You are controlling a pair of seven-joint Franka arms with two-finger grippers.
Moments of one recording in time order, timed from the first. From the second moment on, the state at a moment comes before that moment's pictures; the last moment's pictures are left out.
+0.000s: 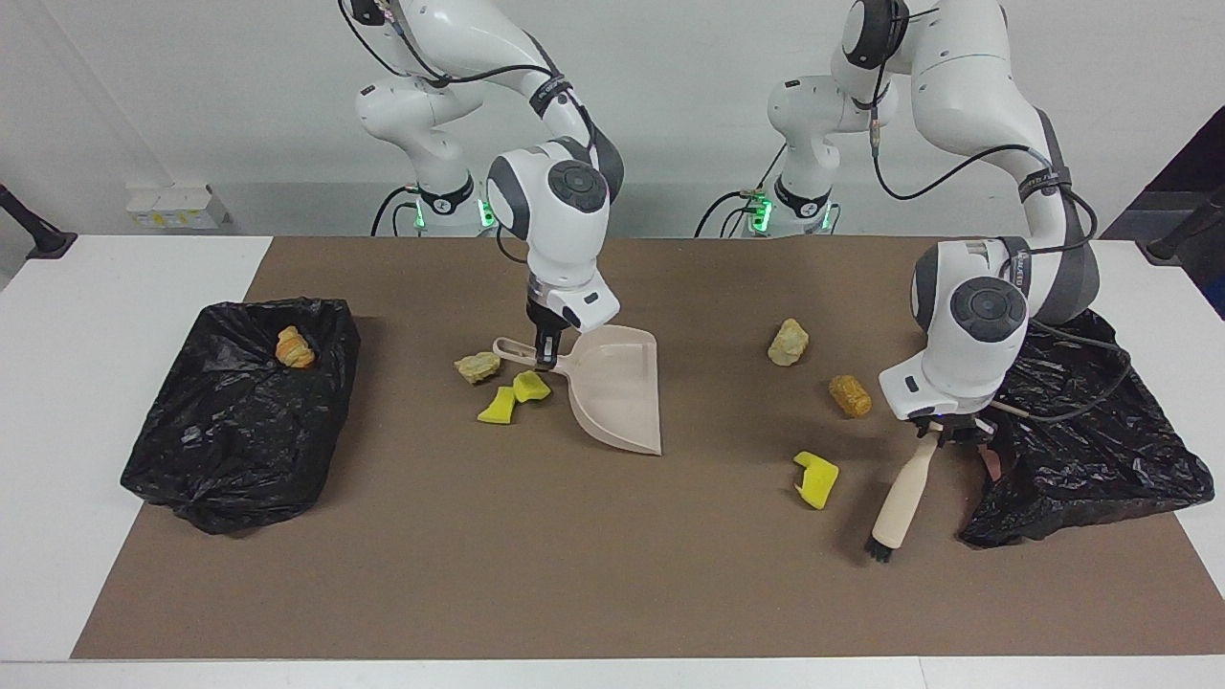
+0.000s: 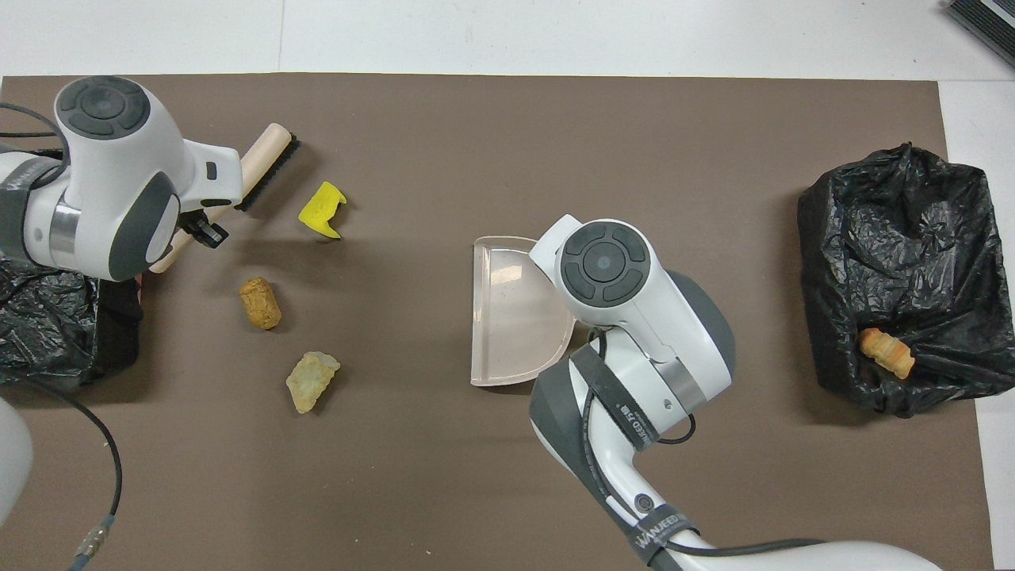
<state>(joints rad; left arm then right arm) 0.01 0.42 -0.16 -1.65 0.37 1.95 0.43 0.56 0.25 -0.06 -1.82 -0.19 1.99 -0.98</state>
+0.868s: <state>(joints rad) -0.29 0.18 -0.20 -2.04 0.15 1.97 0.00 0.57 0.25 -0.06 -1.83 -0.20 2.00 -0.98</state>
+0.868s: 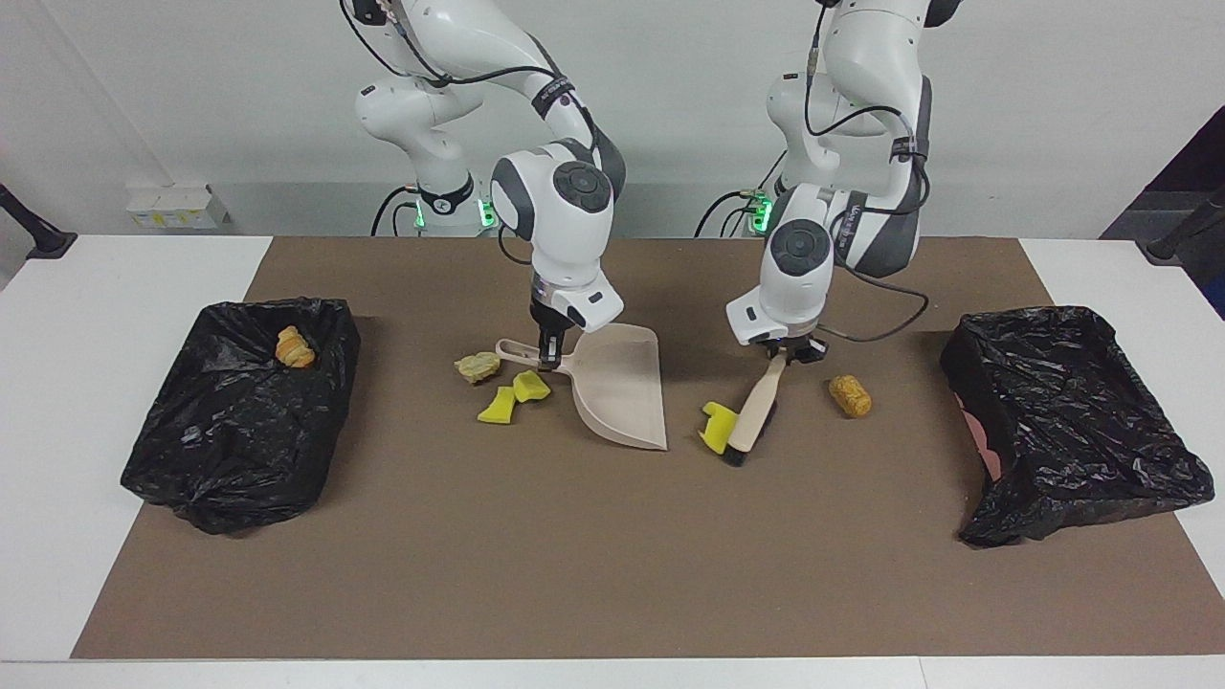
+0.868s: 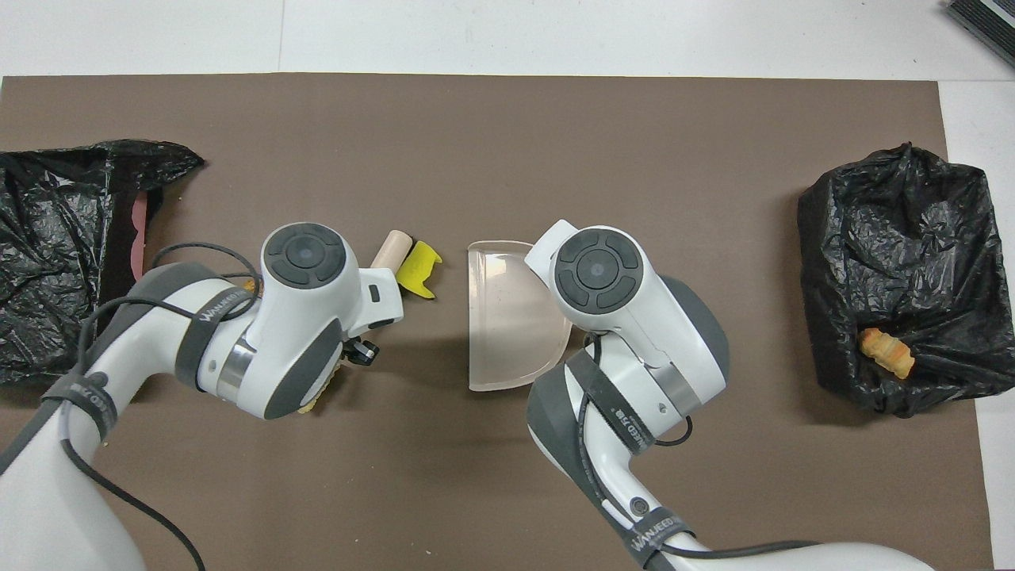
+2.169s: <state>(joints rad) -0.22 -0.06 -0.10 -2.03 0.05 1.61 -0.34 0.57 0.25 -0.06 -1.84 -0.20 2.00 -0.98</state>
